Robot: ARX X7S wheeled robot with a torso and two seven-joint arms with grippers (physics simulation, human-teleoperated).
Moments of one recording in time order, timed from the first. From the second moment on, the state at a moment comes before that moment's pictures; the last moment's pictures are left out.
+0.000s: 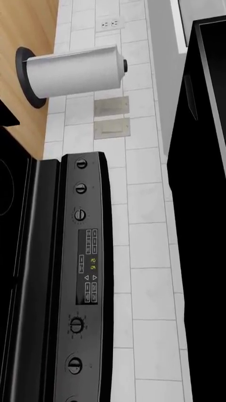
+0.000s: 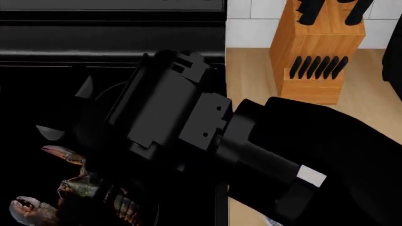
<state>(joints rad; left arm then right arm) -0.54 -1.05 -0.53 0.87 -1.87 -1.06 -1.24 1.73 0.06 -1.46 0.37 1.16 1.09 -0.44</state>
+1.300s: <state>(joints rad) -0.56 -1.06 -0.47 0.88 -1.86 -1.03 -1.25 1.96 0.38 -1.17 0.11 1.47 1.27 -0.11</state>
